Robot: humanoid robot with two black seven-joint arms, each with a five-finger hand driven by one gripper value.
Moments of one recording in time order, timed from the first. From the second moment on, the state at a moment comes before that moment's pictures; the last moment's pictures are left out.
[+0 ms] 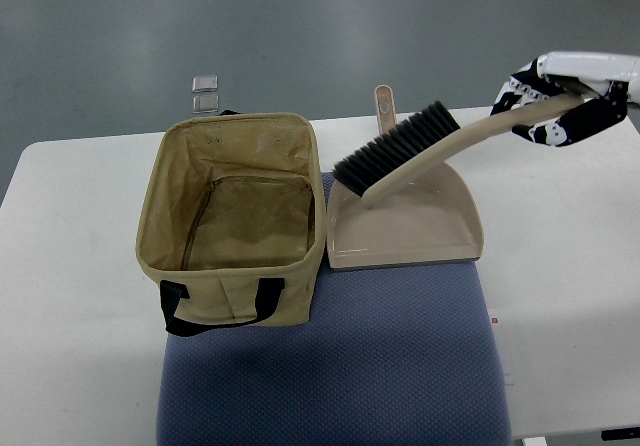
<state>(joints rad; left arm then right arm) 0.05 0.00 -0.11 -0.33 -0.07 0.05 0.06 0.89 -1.10 0.72 1.59 -0.97 0.48 0.01</state>
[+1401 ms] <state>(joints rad) 0.05 0.00 -0.11 -0.33 -0.07 0.05 0.07 1.38 -0.21 0.18 0.97 -1.20 0.46 -0.08</state>
